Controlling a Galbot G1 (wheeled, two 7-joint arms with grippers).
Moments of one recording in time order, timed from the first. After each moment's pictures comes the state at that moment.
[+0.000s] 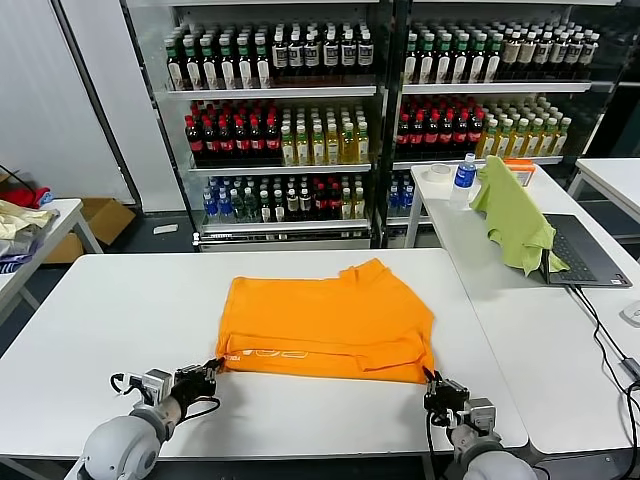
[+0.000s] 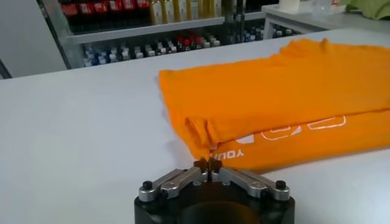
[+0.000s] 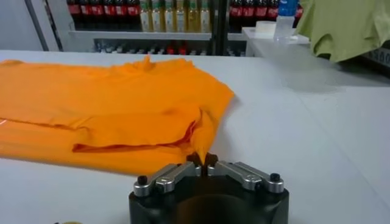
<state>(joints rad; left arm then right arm) 1.33 -0.95 -0.42 -1.91 -0.49 0.57 0.00 -1.47 1.20 0.43 2.02 0.33 -0.46 0.13</state>
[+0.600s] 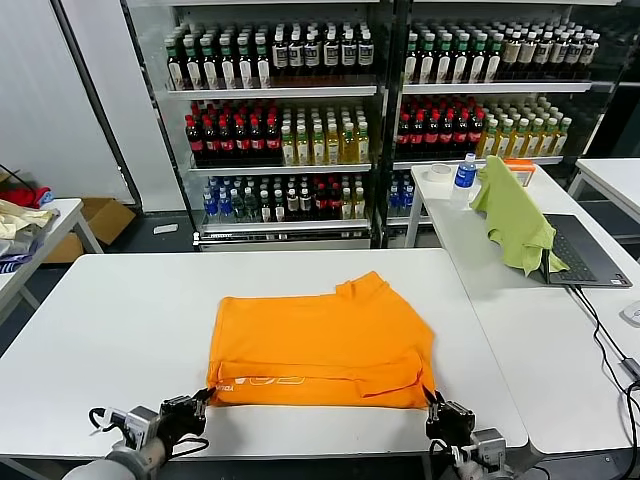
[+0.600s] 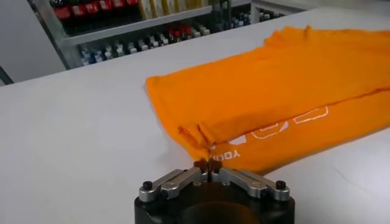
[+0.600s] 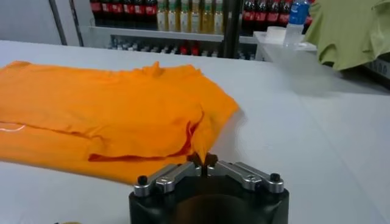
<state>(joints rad) 1.59 -0.93 -0.53 -2.13 -0.41 0.58 0.01 -1.63 1.20 0.45 2.17 0.26 -0.44 0.11</state>
